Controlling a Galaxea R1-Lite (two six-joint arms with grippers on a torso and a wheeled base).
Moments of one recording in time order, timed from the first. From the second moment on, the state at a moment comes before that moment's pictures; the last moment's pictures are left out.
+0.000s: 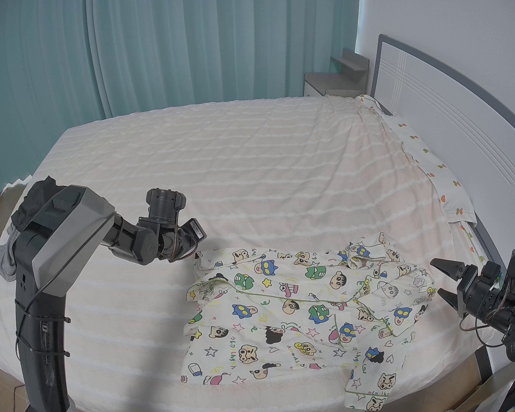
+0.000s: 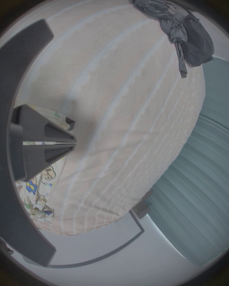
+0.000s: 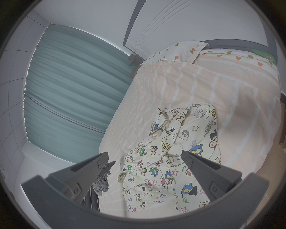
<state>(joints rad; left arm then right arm) -0.25 2.37 -1.45 -0.32 0.02 -0.76 -0.05 1.52 -0.07 -1.13 0.35 0.89</state>
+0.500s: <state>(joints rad) -0.26 2.37 -1.40 -0.27 0.00 -0.74 -0.05 1.53 -0.07 -1.13 0.35 0.89</state>
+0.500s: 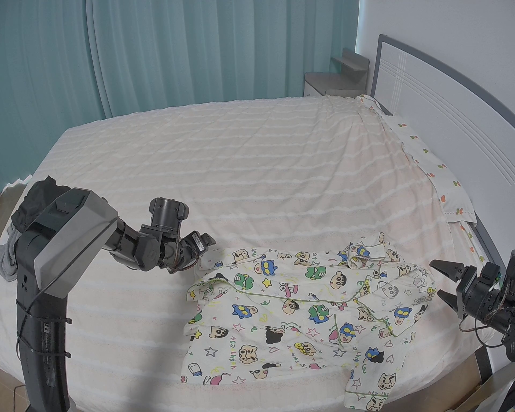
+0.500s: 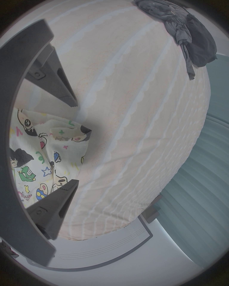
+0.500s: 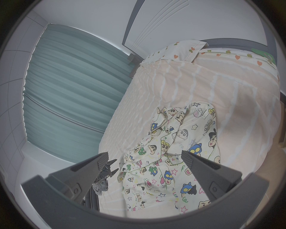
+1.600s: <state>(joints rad) -0.30 2.46 -1.50 -0.34 0.07 -0.78 -0.03 1.53 -0.05 -1.13 0.35 0.88</state>
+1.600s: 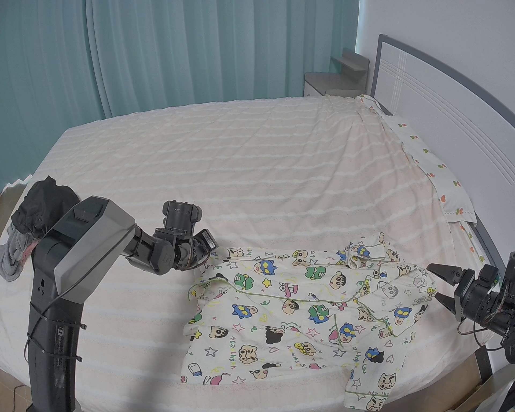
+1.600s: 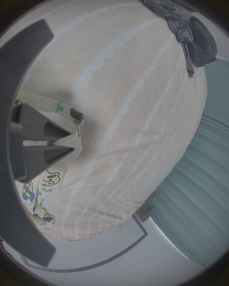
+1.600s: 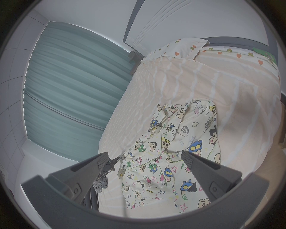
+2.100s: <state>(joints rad) -0.28 2.40 -1.52 -0.40 0.07 -0.77 -0.03 1.53 -0.05 -1.13 0.35 0.88</state>
